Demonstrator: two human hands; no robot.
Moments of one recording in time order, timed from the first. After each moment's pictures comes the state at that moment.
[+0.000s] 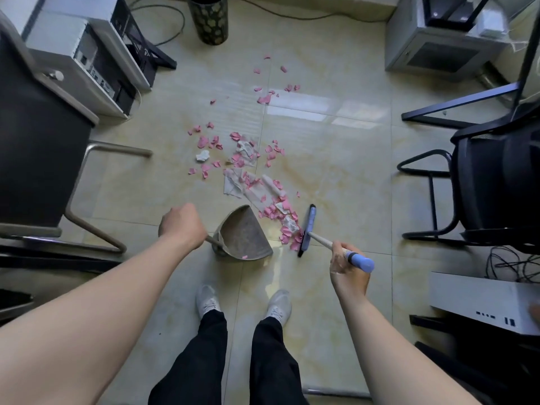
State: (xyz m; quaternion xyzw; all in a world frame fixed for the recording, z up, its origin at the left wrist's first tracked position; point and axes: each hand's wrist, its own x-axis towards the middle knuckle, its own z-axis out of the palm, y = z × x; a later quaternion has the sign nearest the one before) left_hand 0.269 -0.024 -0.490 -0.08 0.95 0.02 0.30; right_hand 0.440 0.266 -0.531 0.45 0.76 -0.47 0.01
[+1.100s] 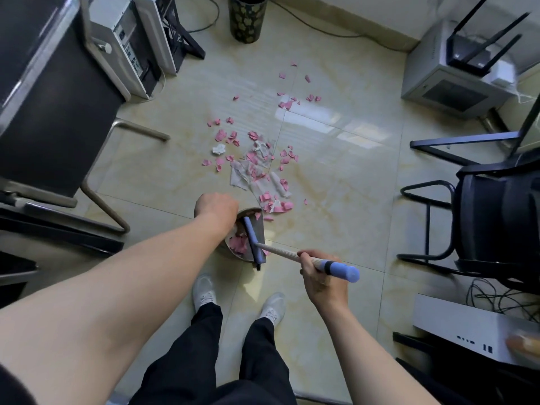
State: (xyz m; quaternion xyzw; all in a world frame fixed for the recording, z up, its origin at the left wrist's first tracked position) left_hand 0.256 -0.046 -0.471 0.19 0.92 -0.16 0.30; right_hand 0.416 0.151 -0.474 0.34 0.82 -0.44 0.14
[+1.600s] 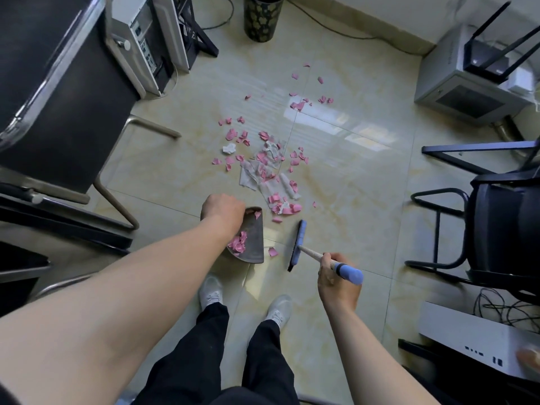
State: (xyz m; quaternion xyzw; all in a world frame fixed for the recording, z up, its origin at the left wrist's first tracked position) left_hand 0.248 -0.071 -0.479 0.19 0.93 -0.16 0.29; right_hand 0.404 0.136 -0.492 0.46 0.80 -0.39 0.05
